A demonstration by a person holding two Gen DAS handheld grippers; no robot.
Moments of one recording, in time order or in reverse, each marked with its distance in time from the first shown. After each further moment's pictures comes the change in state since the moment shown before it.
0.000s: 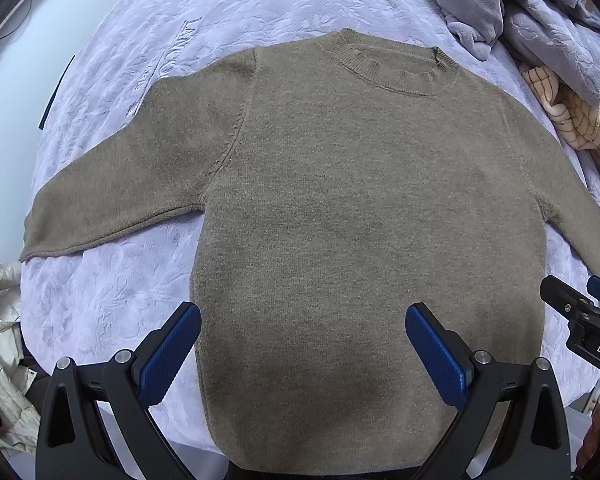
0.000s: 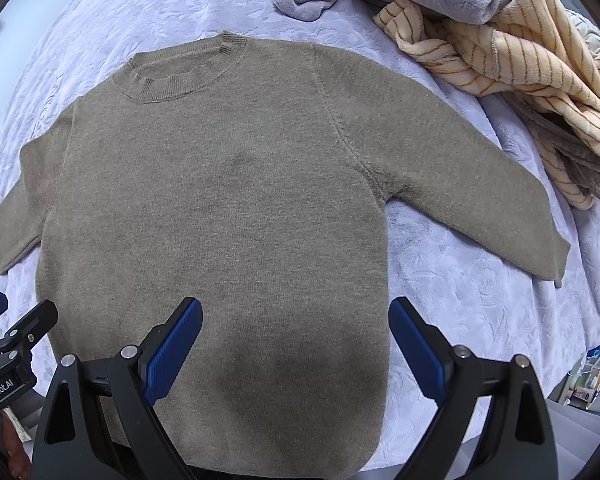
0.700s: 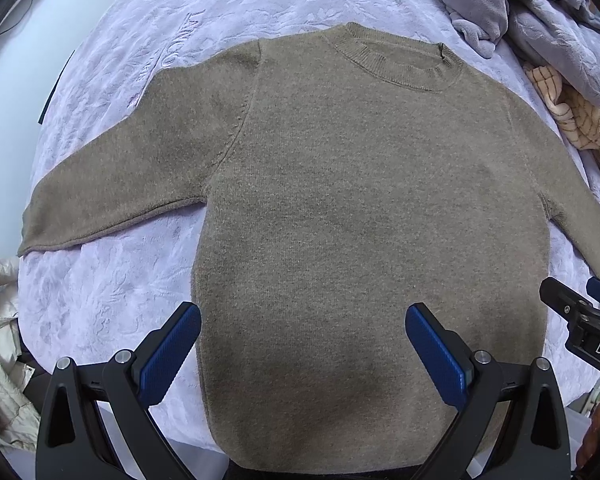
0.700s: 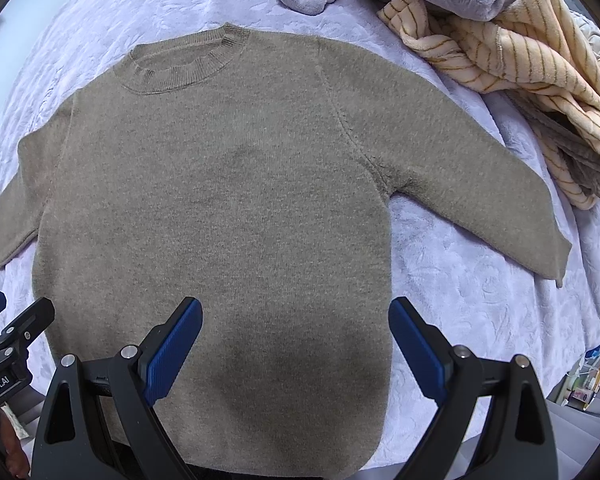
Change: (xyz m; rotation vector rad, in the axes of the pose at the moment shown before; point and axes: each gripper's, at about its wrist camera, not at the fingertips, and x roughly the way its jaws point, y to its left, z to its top) left arm 0.006 0.004 -0.003 -0.009 0.012 0.001; right arm 0.002 0.005 0.002 -0.009 -0.012 0.011
